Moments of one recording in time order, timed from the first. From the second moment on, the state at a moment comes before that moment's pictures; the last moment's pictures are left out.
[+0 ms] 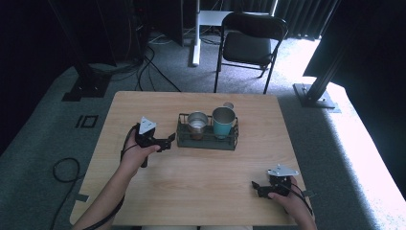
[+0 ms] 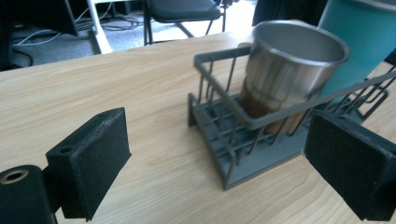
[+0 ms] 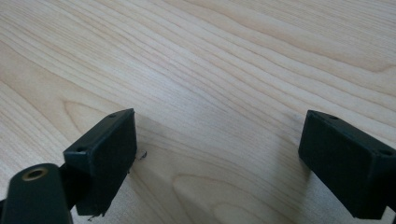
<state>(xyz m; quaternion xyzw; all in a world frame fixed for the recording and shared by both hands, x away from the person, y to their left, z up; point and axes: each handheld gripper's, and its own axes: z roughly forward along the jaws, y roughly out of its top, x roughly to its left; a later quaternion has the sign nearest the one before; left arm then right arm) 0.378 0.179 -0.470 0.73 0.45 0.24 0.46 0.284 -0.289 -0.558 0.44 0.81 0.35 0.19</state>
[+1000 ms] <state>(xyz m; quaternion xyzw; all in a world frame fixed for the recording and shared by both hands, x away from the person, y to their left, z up) 0.331 0.237 -0.507 0.72 0.50 0.23 0.41 0.284 -0.289 -0.558 0.44 0.81 0.35 0.19</state>
